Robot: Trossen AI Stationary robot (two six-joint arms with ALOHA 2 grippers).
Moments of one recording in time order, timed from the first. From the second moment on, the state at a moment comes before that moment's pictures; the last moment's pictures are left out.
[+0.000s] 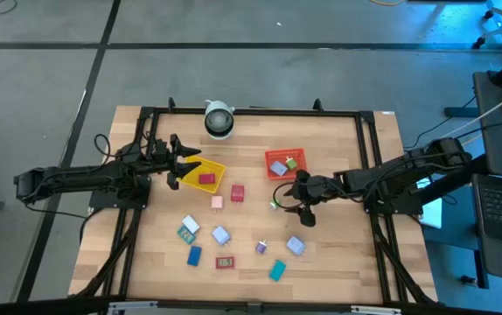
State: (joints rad) left arm 0.32 0.50 0.08 0.57 0.14 -0.22; right arm 0.17 1.37 0.51 0.15 0.04 0.14
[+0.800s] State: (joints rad) left arm 0.32 0.50 0.08 0.57 0.14 -0.23; right arm 0.07 1.61 0.83 -0.18 -0.16 -0.07
